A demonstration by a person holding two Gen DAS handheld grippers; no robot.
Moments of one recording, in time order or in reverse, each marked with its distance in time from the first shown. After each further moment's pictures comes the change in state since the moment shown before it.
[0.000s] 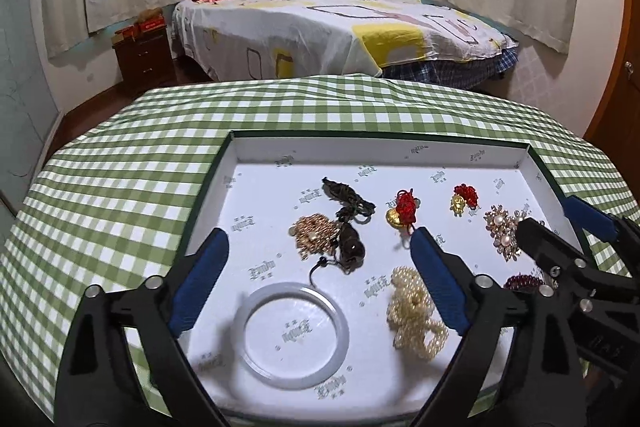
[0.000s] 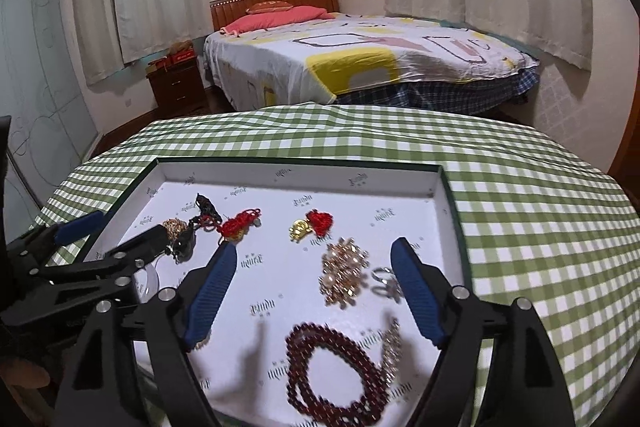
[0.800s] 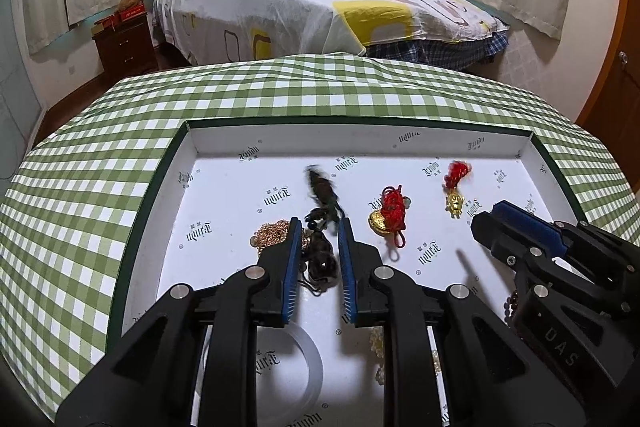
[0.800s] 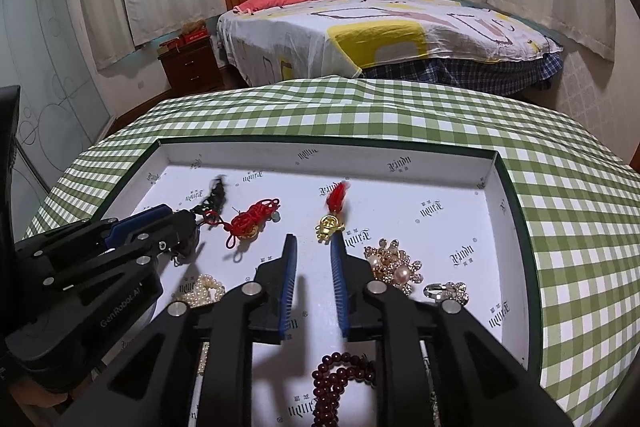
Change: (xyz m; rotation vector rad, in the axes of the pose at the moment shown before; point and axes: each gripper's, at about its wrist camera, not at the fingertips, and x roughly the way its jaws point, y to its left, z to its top) left arm 0.045 -0.017 0.010 0.020 0.071 -0.058; right arm 0.044 0.015 0.005 -0.010 0.083 0.072
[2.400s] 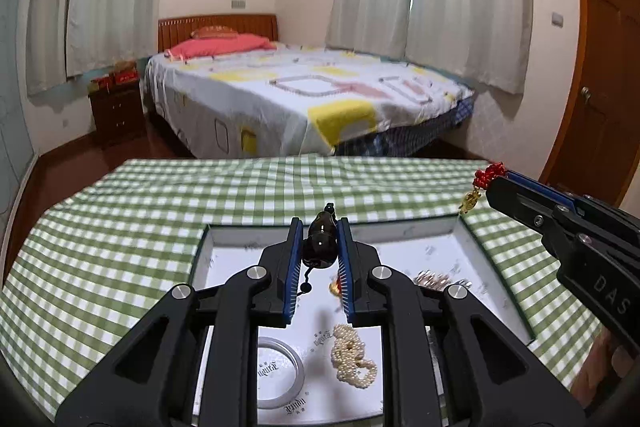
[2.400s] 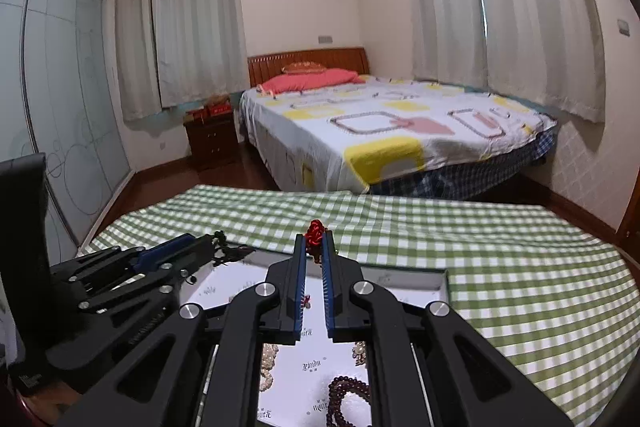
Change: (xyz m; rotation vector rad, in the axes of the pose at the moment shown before) left arm -0.096 -0.001 0.017 0.023 -0.268 -0.075; right arm -0.106 0.016 0.034 -0.063 -0.293 0.033
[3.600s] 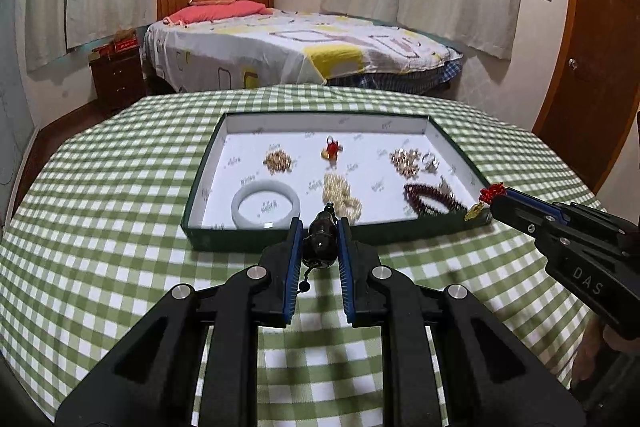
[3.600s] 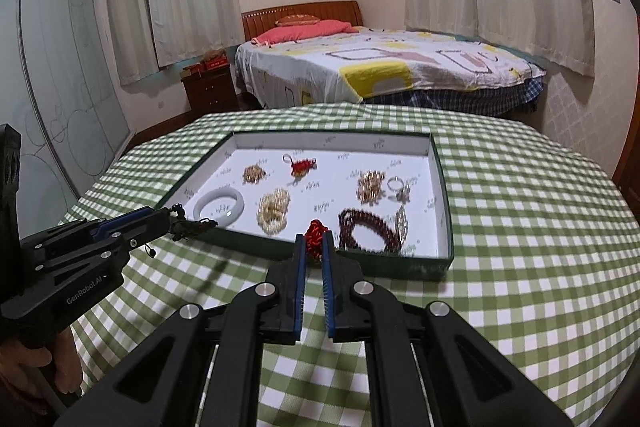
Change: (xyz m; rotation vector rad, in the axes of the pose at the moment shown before) left arm -0.096 0.005 -0.094 0.002 0.097 -0.028; right arm -0.076 0.012 -0.097 0.032 0.154 -0.015
